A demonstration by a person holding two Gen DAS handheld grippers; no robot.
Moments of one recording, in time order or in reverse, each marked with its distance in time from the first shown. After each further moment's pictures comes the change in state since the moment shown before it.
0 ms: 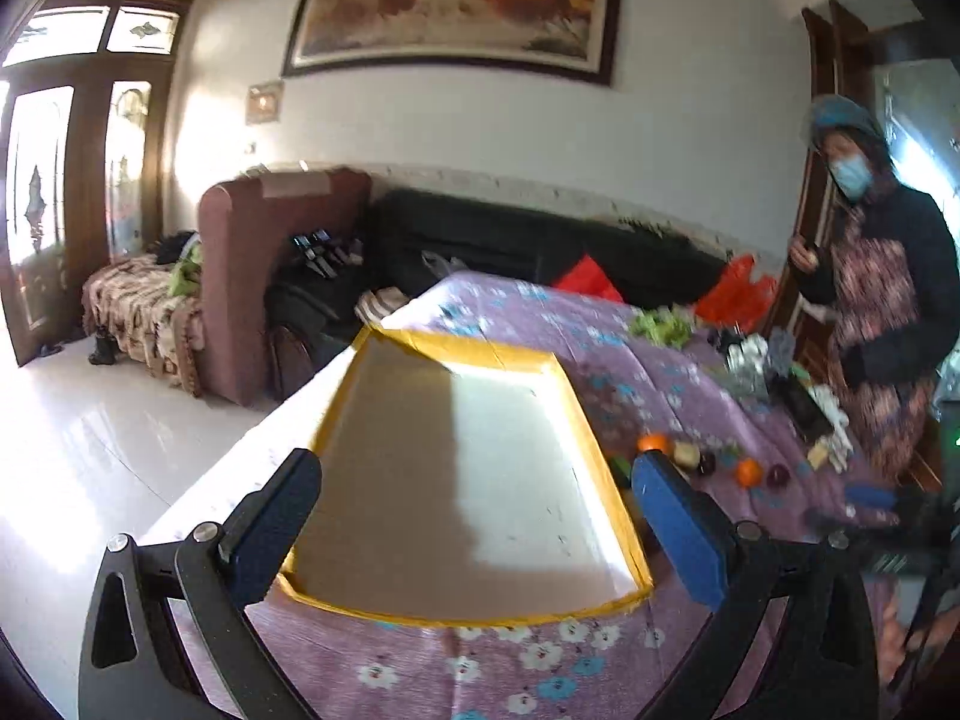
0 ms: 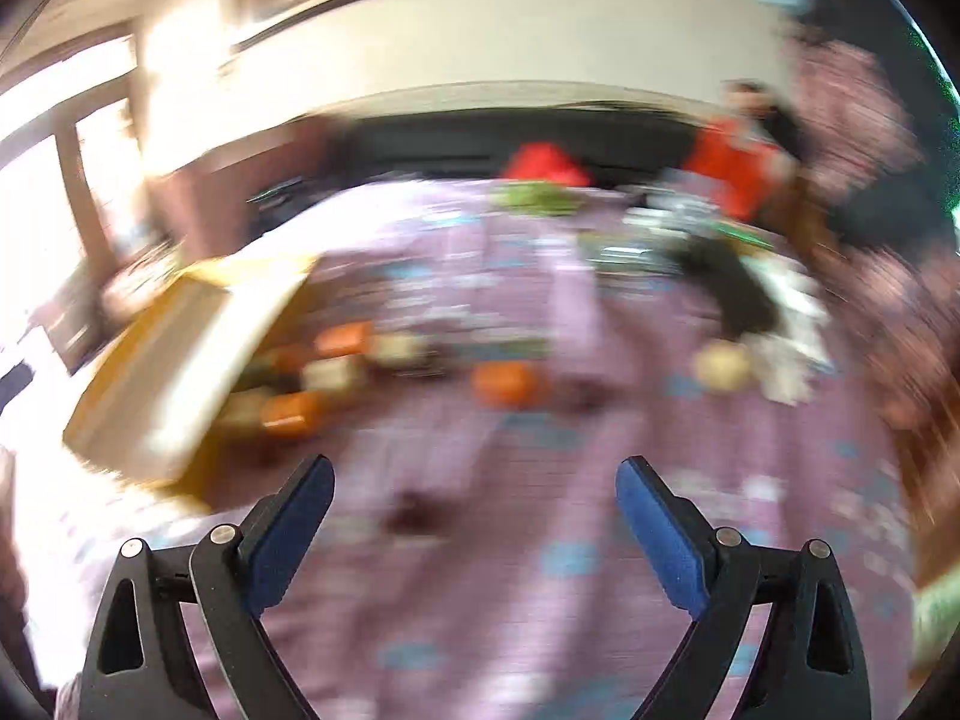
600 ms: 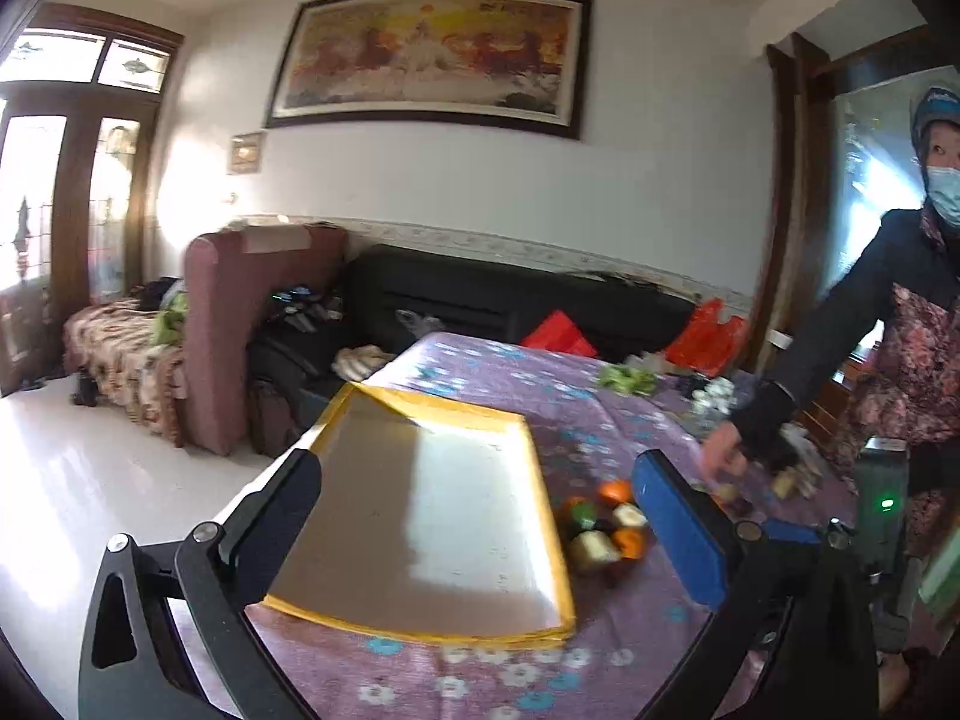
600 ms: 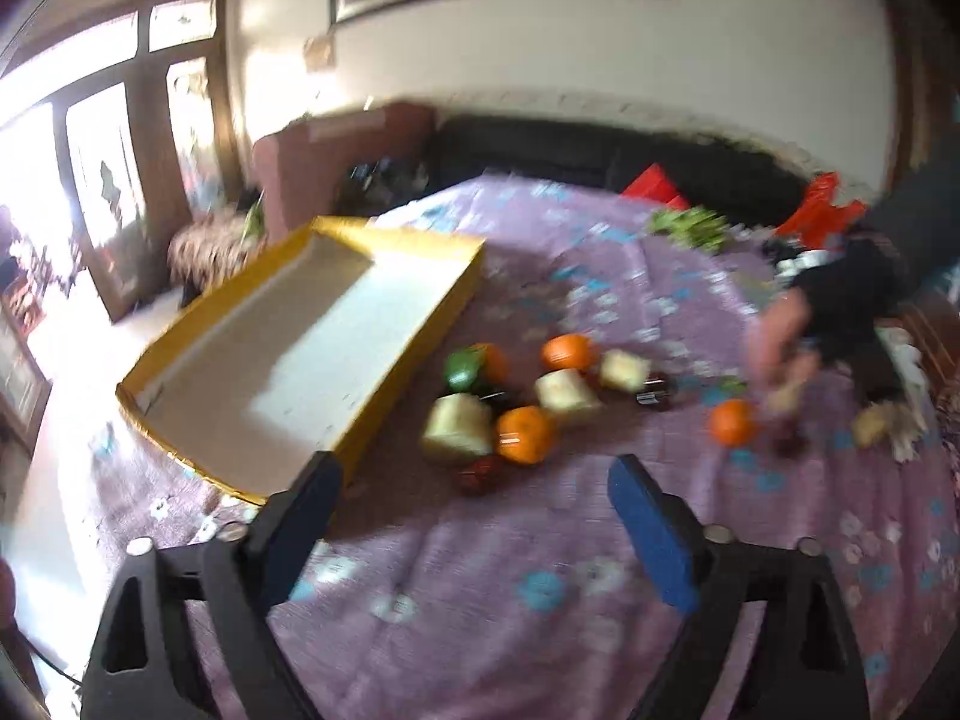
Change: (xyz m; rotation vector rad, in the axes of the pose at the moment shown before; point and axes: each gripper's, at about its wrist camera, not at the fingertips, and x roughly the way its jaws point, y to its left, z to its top) left arm -0.035 -0.013 0.019 0.045 -0.078 -0.105; right arm 0.013 0.083 -0.008 -0.072 -0.099 0.068
